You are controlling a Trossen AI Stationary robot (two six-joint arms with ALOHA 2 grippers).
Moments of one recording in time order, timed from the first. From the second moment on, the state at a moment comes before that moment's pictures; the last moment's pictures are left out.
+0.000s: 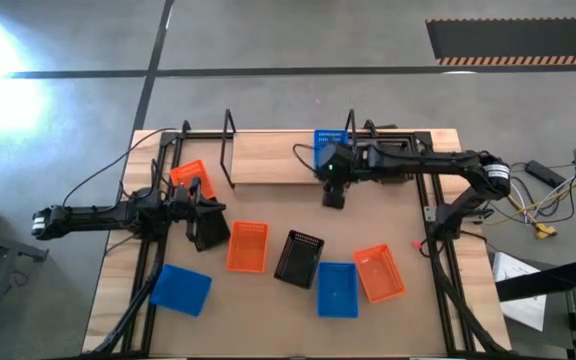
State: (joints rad) left arm 0.10 0.21 0.00 0.21 0.02 -0.17; right arm -0.19 1.59 1.30 -0.72 0.13 -0.11
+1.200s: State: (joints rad) left arm -0.62 1.50 1.05 -0.64 -0.33 -0.29; right arm 0.59 1.60 0.75 0.32 0.79 0.18
